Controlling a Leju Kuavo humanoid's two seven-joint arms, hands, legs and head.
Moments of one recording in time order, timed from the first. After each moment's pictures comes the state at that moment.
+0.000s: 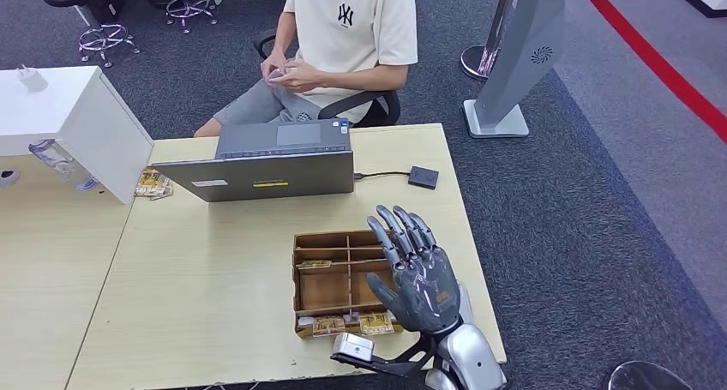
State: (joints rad) left arm -0.06 -0.21 0.59 -0.20 -1.35 0.16 0.23; right arm 0.09 0.27 0.23 -1.56 1.41 -0.70 -0.50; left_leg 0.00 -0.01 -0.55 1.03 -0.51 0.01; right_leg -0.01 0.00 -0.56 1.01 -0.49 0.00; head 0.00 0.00
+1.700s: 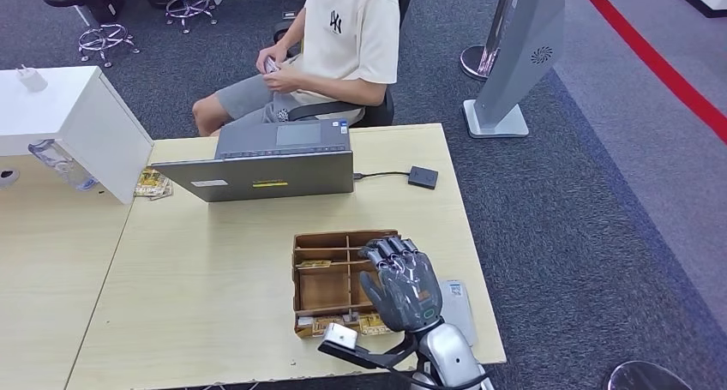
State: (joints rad) left arm -0.06 -0.20 0.59 -0.20 -1.35 0.16 0.22; right arm 0.03 0.22 0.31 -1.40 1.42 -0.70 -0.32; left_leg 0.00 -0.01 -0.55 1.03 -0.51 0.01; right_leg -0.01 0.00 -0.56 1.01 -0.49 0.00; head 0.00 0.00
